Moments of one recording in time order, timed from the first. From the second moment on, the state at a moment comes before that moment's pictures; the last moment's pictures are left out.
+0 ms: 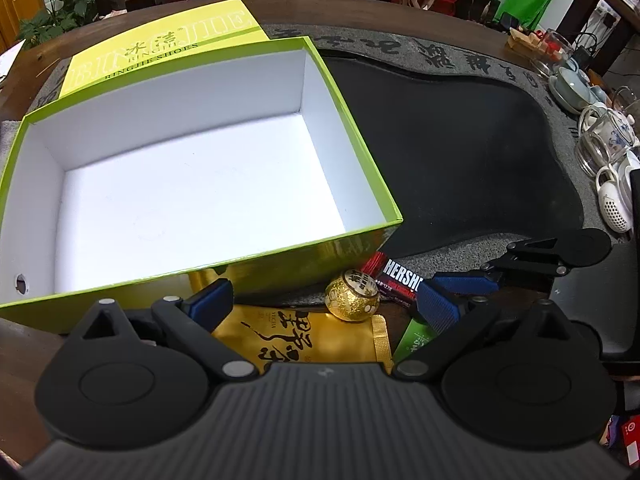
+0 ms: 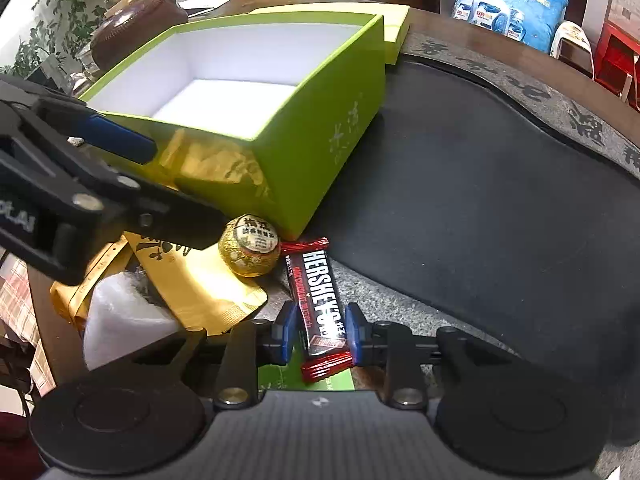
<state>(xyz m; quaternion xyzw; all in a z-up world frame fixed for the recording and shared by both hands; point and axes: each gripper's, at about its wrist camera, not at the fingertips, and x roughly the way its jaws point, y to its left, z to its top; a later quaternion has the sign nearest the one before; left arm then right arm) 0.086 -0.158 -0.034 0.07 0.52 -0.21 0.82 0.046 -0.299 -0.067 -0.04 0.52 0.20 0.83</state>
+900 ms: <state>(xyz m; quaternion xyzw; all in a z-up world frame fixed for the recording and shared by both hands) 0.071 -0.190 -0.034 0.06 0.54 -0.28 0.79 -0.023 -0.305 -0.060 0.02 0.52 0.15 0.84</state>
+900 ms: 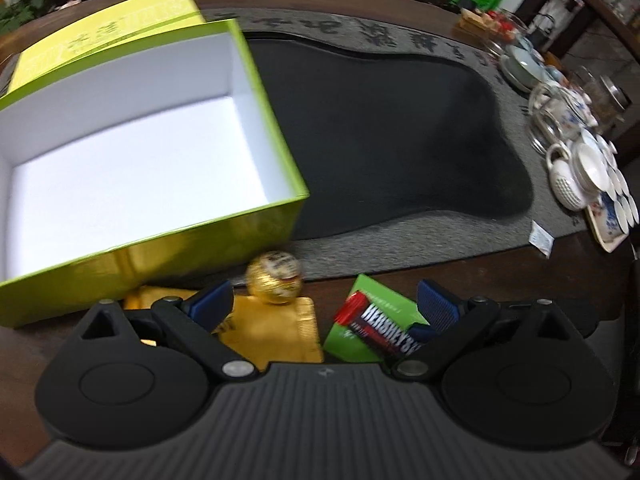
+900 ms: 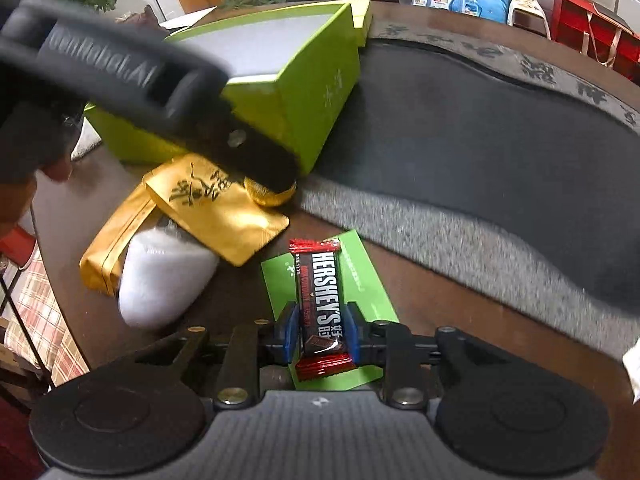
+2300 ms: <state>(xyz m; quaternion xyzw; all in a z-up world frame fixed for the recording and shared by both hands) 0.079 -0.246 -0.089 0.07 0.64 -0.26 0.72 -0.044 -0.307 -0.058 -0.02 0.53 0.11 0.84</state>
